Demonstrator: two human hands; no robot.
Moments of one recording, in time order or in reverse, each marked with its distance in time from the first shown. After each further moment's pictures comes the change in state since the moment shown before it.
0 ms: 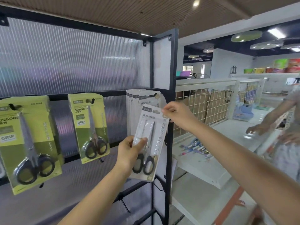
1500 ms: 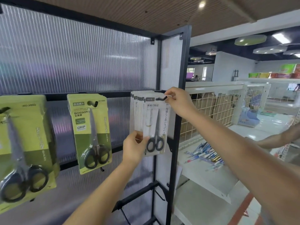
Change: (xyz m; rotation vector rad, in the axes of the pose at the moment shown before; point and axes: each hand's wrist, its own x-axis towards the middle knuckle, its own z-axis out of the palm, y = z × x) left_hand 0.069 -0.022 0.006 0.349 0.112 0.170; right_hand 0.081 0.000 0.015 -0.082 0.185 -0.107
